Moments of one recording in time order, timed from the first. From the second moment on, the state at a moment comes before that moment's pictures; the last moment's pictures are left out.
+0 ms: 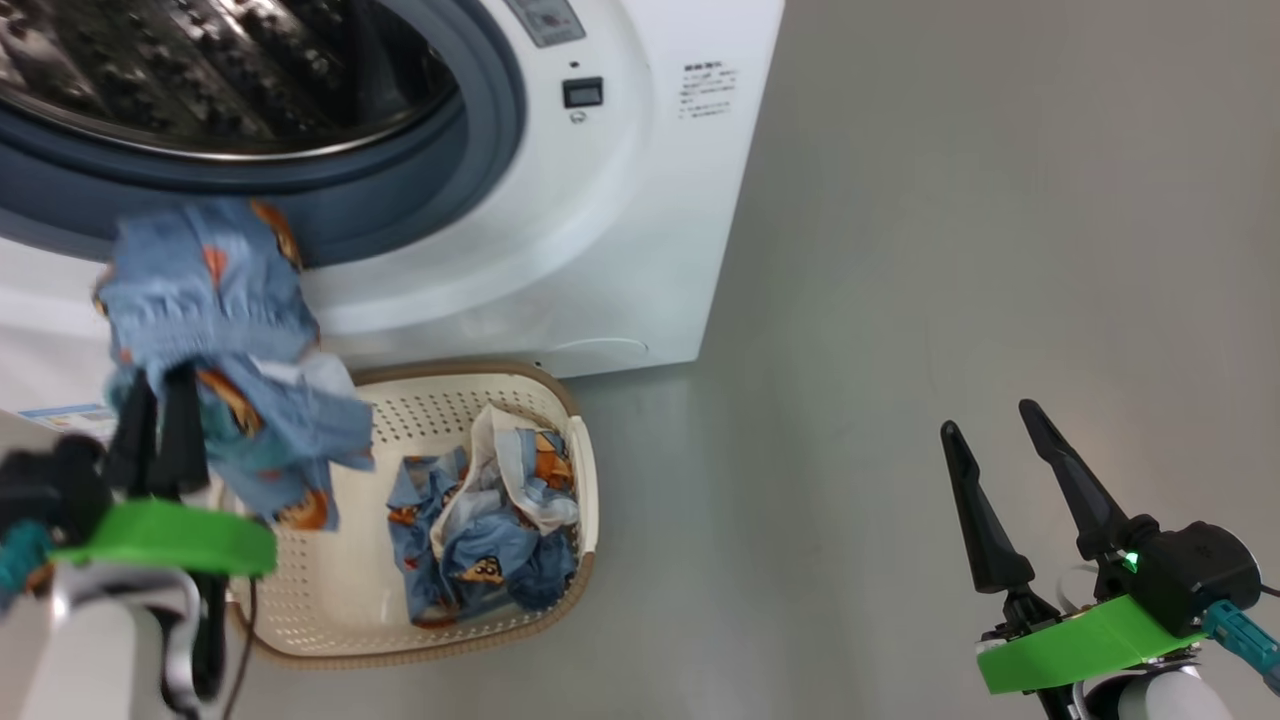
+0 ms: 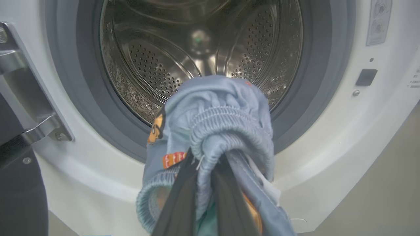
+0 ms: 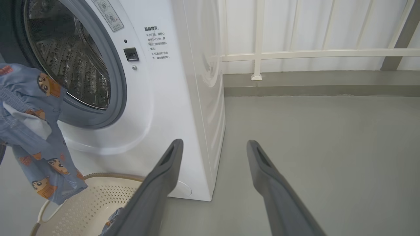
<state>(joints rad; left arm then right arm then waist) -0.30 0.16 0.02 0.20 -0.24 -0.01 -0.25 -0.07 -0.13 0.06 -0.01 0.22 0.13 -0.26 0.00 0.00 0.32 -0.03</state>
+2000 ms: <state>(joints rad) -1.41 0.38 -0.14 0.73 -0.11 -0.03 -0.26 -0.25 -0.07 0.13 -0.04 0.24 0.13 -0.26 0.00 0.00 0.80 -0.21</state>
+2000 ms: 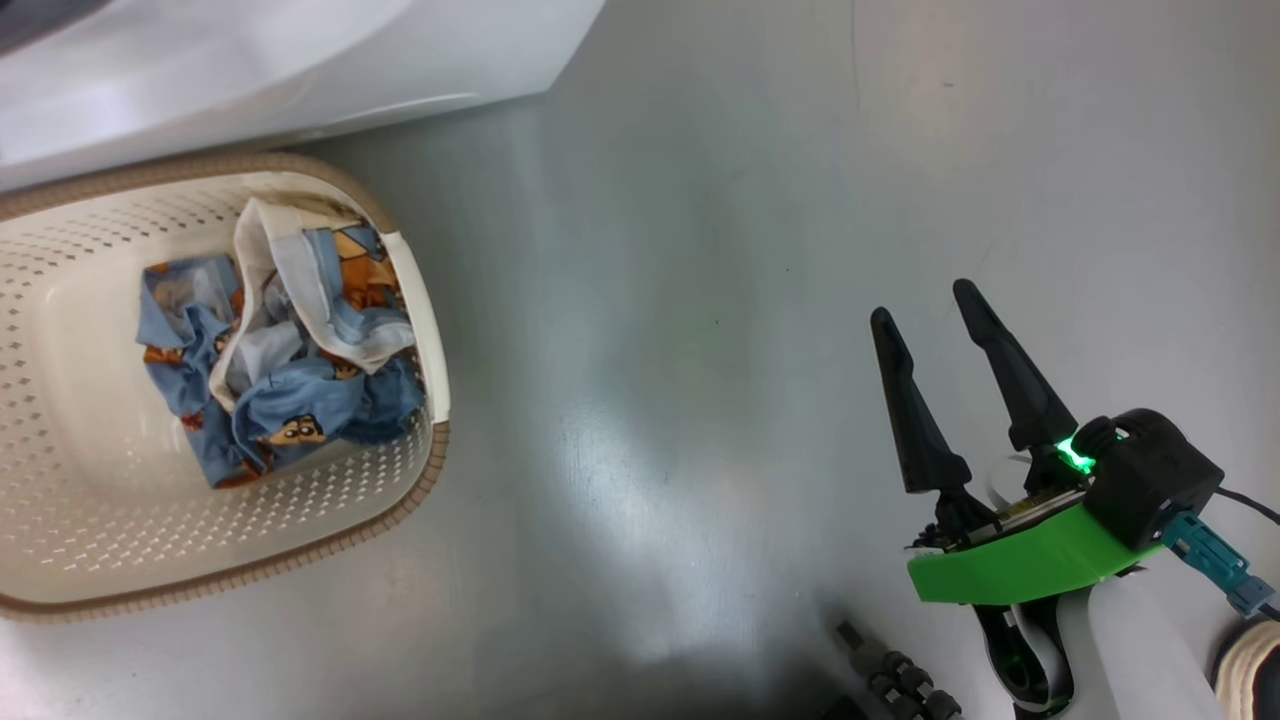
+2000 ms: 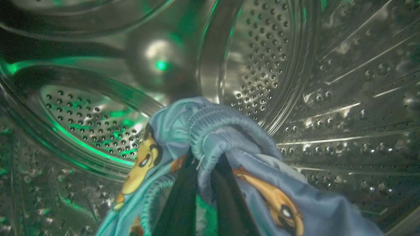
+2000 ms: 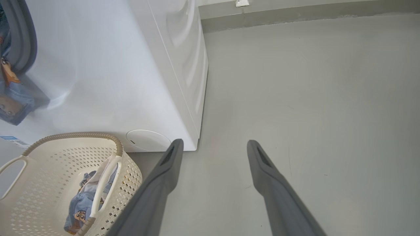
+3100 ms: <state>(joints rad) -1.21 0.26 -0.07 0.81 -0.22 -0.03 -0.26 -0.25 -0.07 0.09 -0.01 0.24 0.13 -0.26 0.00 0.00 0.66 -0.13</state>
